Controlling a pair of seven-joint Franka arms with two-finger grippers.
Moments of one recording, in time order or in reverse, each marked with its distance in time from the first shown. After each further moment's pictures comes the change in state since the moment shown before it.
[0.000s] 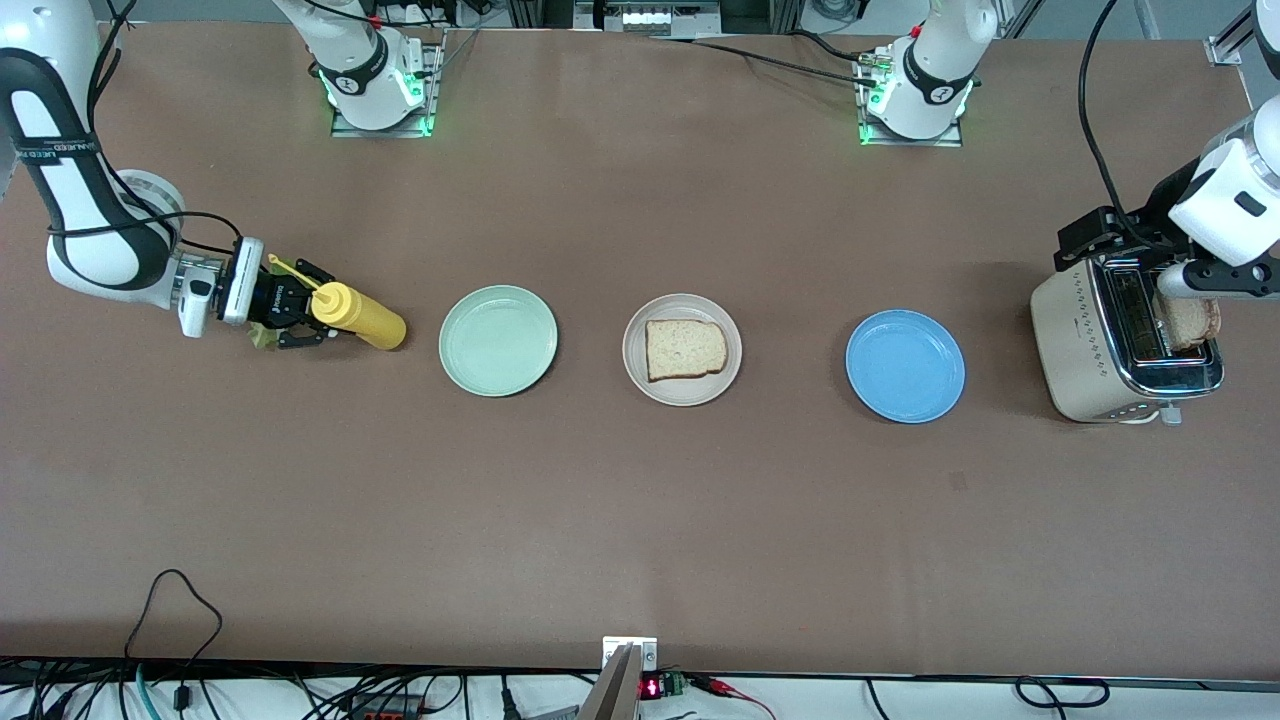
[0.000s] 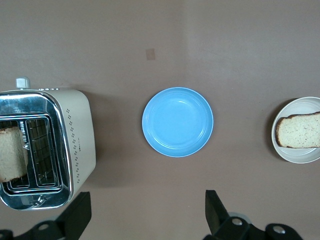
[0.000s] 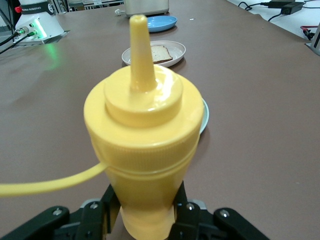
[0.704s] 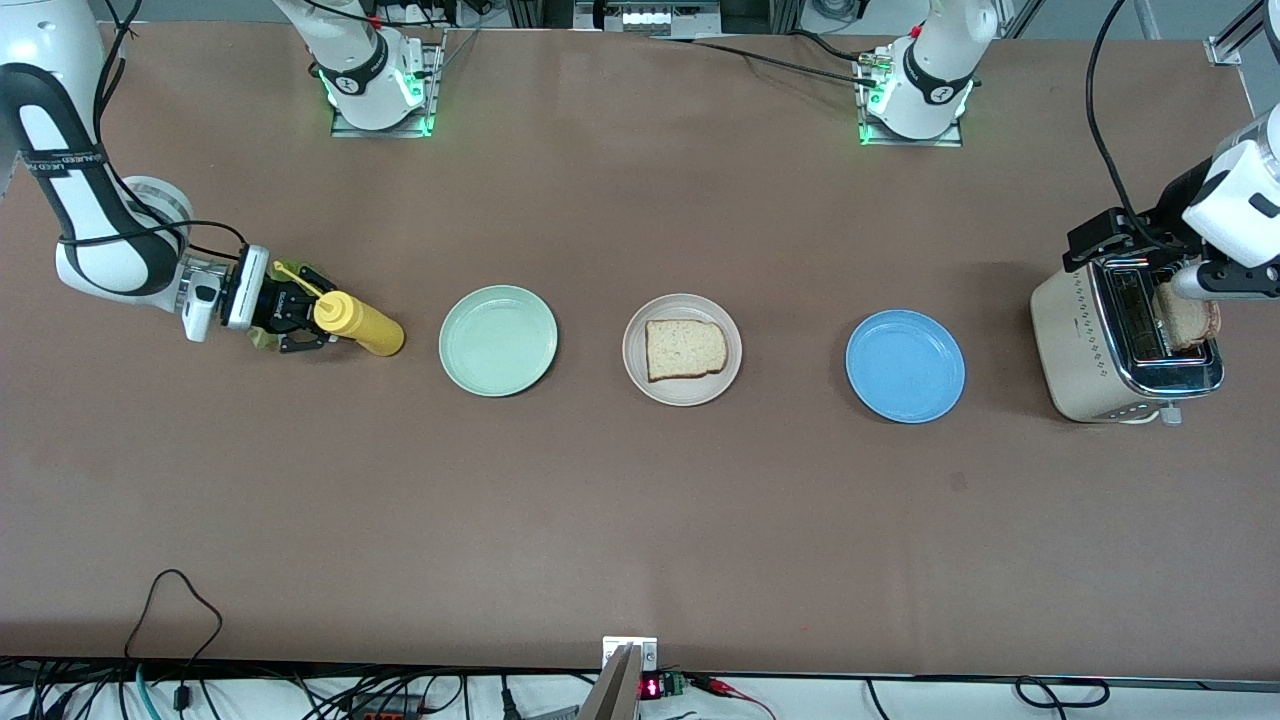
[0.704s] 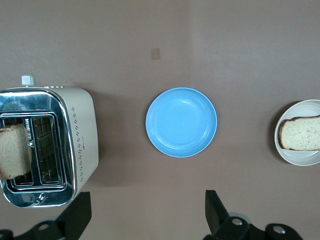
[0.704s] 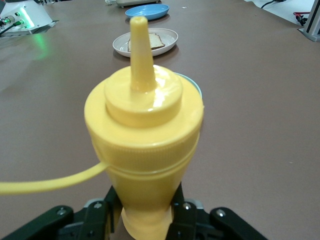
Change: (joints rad) left arm 0.012 0.001 0.008 0.000 0.000 -0.001 0.000; right arm -0.002 0.025 0.000 0.000 0.002 0.056 -0.005
